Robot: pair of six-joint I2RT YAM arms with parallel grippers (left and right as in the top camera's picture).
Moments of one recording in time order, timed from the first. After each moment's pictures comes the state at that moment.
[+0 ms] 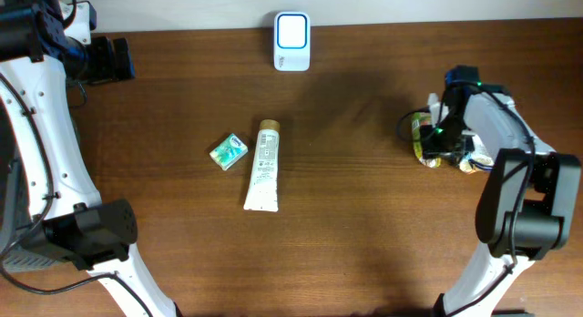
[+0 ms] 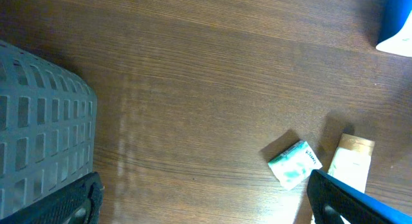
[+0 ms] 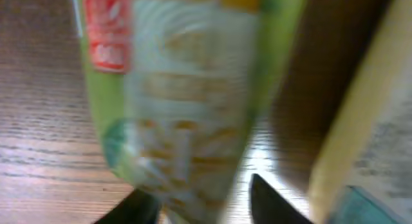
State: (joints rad) left arm 0.23 2.10 2.53 -1.56 0.08 0.05; right arm -0.15 2.03 1.47 -0.99 0.00 -0.16
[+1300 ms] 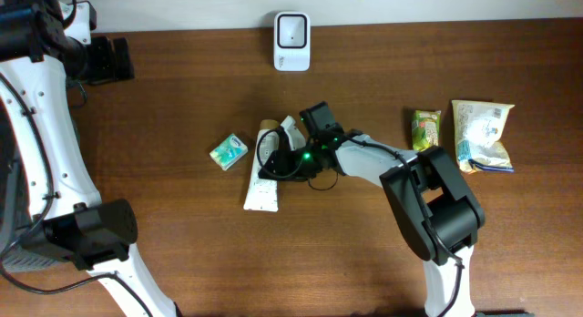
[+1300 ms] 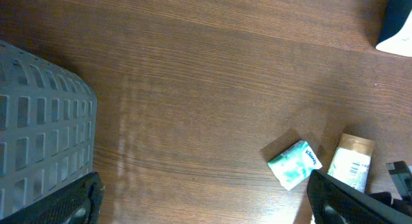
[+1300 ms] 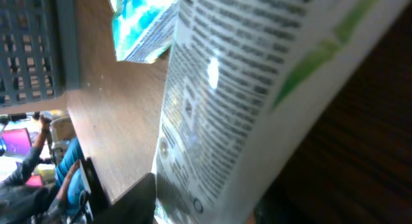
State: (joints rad) left arm 0.23 2.10 2.53 -1.56 0.08 0.05; right arm 0.49 2.13 1.25 -0.19 -0.80 0.46
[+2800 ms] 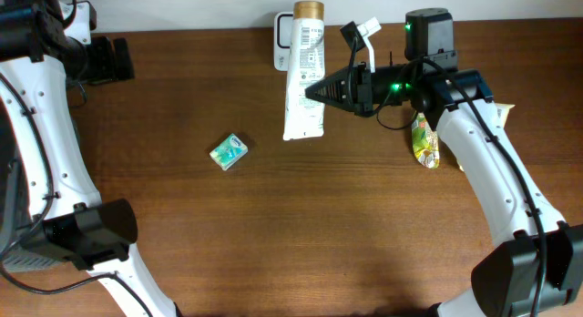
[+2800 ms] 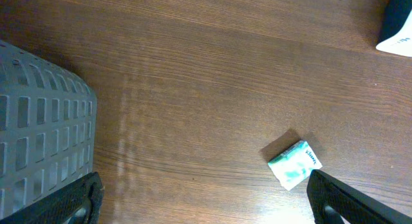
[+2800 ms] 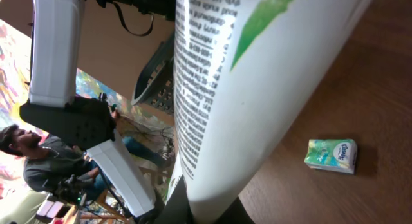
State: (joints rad) left arm 0.23 2.10 2.53 -1.56 0.08 0.05; right arm 0.18 1.71 1.57 -0.55 -1.28 0.15
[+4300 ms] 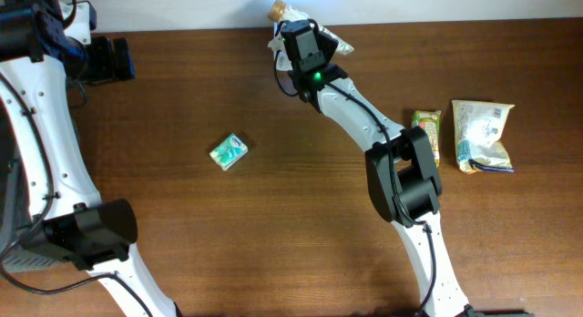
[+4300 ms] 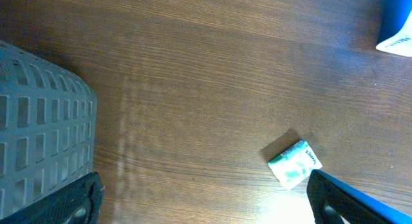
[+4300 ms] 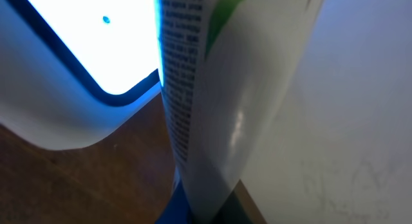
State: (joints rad) left arm 0.23 2.10 2.53 -1.56 0.08 0.05; right arm 0.45 2.49 2.09 -0.21 0.61 -0.87
